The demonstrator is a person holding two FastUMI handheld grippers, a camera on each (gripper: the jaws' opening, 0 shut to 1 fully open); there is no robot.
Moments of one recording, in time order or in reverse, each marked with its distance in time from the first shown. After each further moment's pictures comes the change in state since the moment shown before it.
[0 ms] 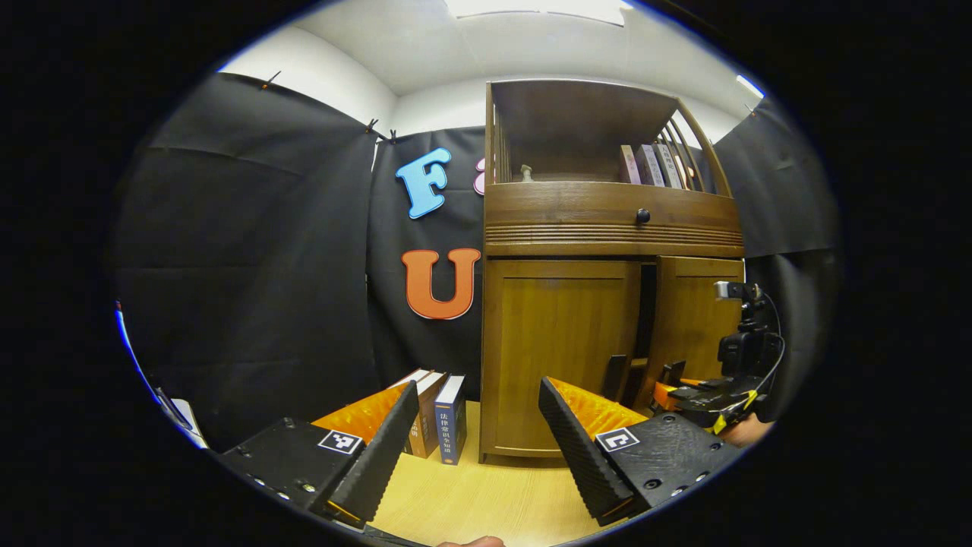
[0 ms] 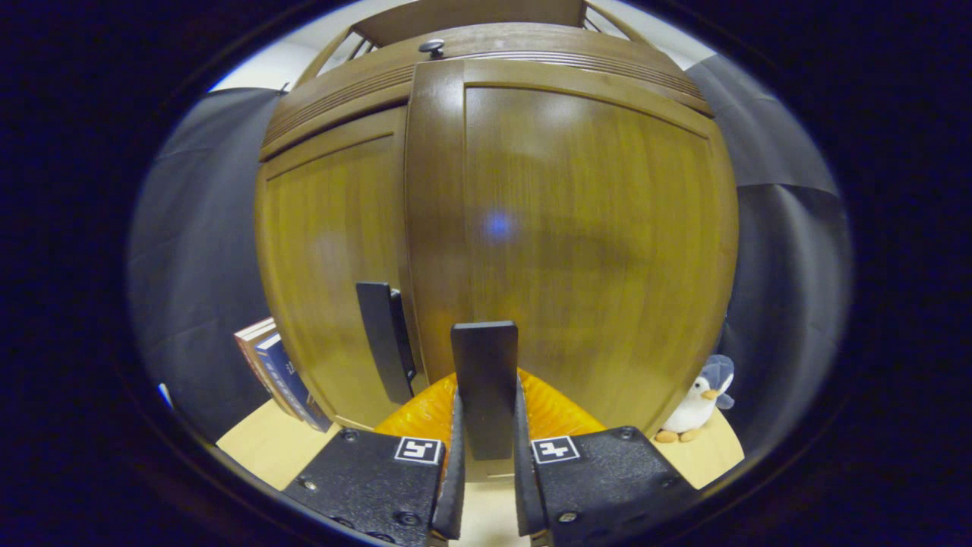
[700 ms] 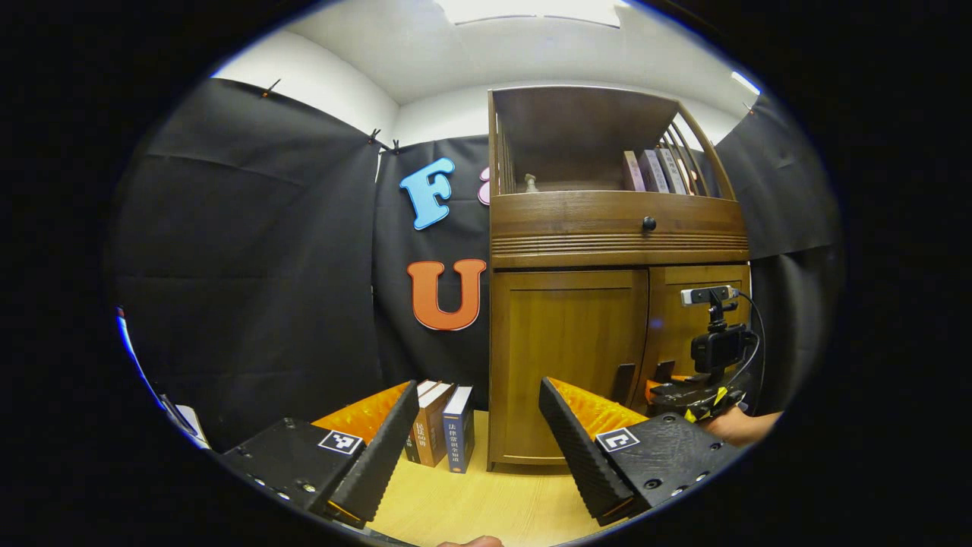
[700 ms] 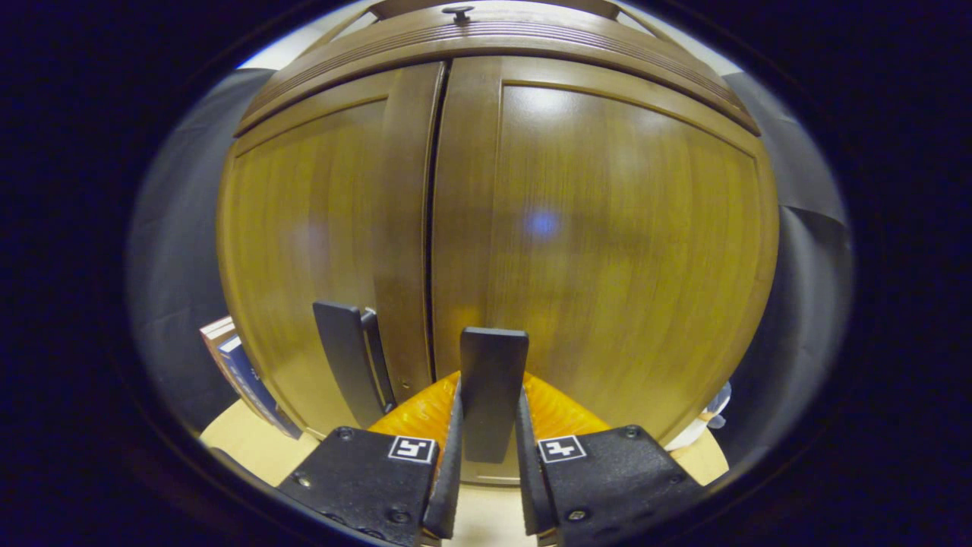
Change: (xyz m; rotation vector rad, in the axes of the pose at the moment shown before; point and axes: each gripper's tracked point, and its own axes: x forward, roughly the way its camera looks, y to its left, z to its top) left arm 0.003 0.010 0.010 0.018 -0.038 0.032; right arm 0.064 0.005 0.017 -0.061 0.001 -0.083
